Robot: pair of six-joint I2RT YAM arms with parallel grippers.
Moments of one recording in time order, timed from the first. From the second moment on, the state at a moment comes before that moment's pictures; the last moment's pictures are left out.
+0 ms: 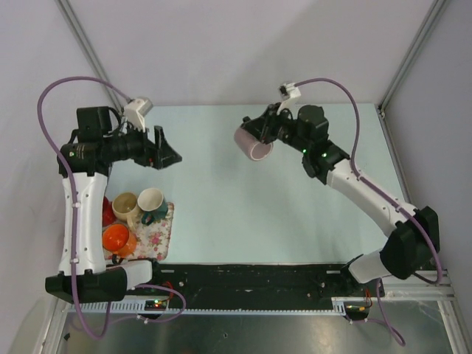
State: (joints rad) left arm 0.07 1.20 1.56 -1.15 0.73 0.21; right arm 0.53 1.47 1.29 0.13 -0.35 0.54
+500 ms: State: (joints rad) left arm 0.03 1.41 1.75 -0.90 0.77 -0.30; right arm 0.96 1.40 1.29 0.19 -0.05 -0.21
